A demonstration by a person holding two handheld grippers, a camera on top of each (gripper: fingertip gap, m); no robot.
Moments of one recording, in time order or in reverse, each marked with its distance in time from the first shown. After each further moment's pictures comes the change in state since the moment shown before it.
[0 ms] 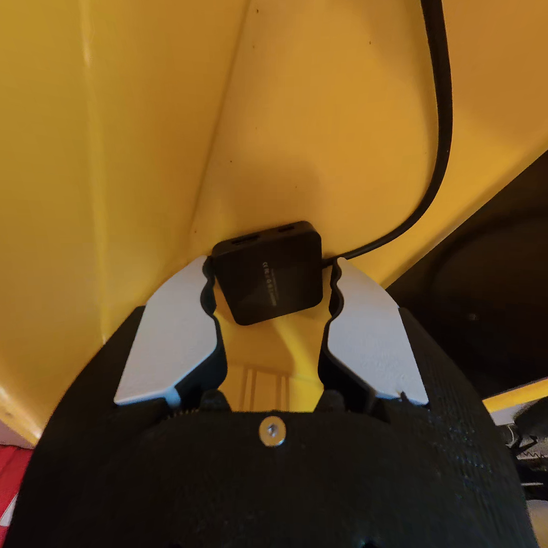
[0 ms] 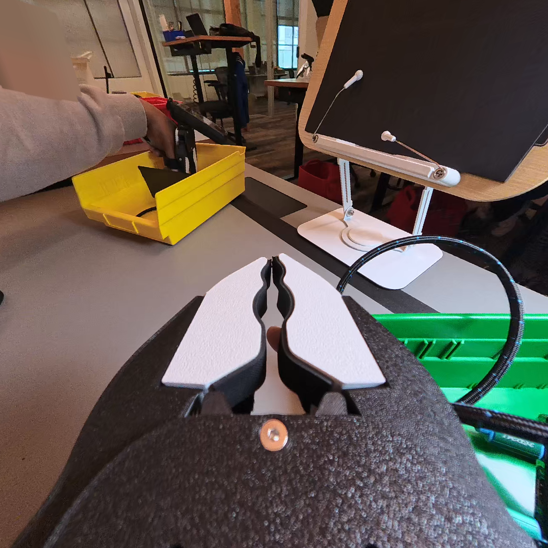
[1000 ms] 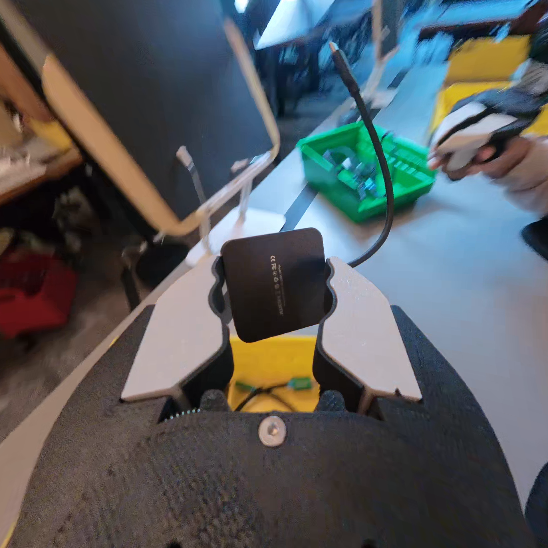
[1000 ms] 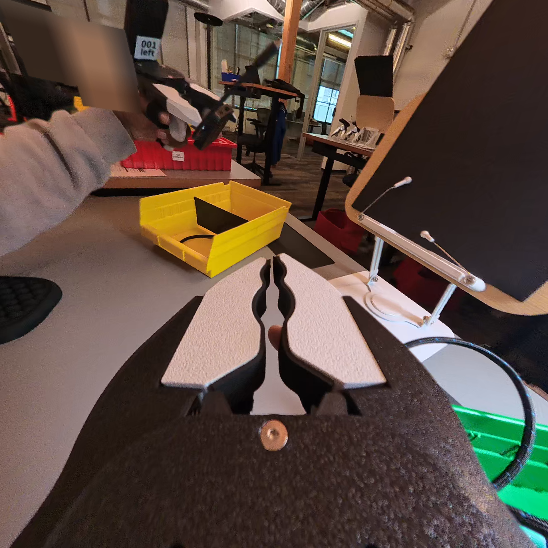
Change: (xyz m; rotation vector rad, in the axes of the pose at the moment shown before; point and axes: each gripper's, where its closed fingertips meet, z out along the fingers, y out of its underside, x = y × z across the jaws) left arm 0.222 0.000 -0.268 1.445 0.133 0.459; right arm -0.072 -0.061 -0.015 0.120 -0.107 -0.185
